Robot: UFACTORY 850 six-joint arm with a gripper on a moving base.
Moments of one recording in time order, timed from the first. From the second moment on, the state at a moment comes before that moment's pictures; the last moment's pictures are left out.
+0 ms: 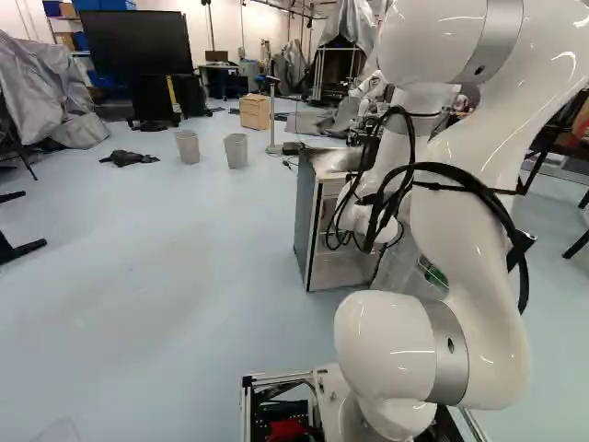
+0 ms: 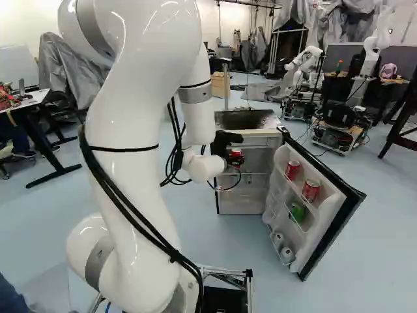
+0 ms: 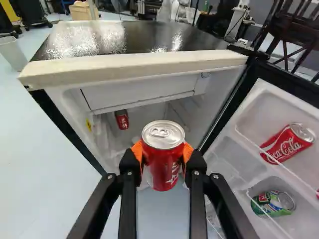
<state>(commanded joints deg) -17.0 -23.1 -28.3 5.5 59.6 -6.0</state>
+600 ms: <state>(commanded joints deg) -17.0 -17.7 -26.8 5.5 59.5 -6.0</state>
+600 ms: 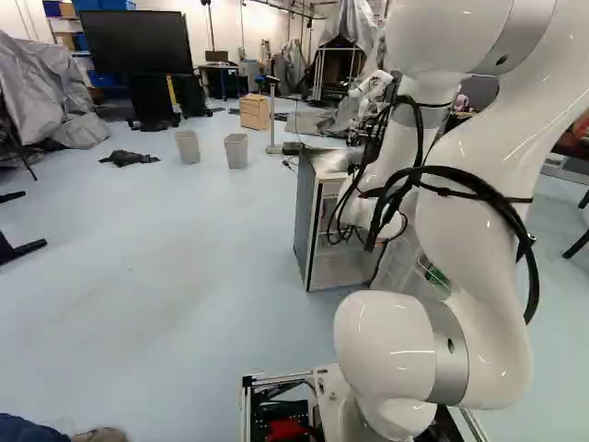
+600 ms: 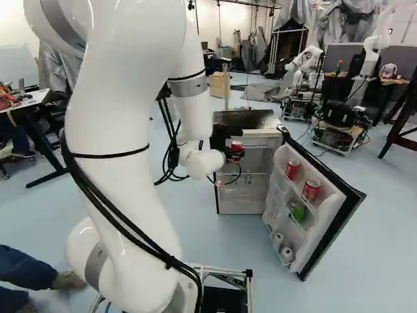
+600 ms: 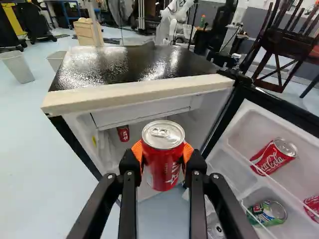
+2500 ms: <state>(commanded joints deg) -11.6 -12.3 -35.6 7.2 55.0 -6.0</state>
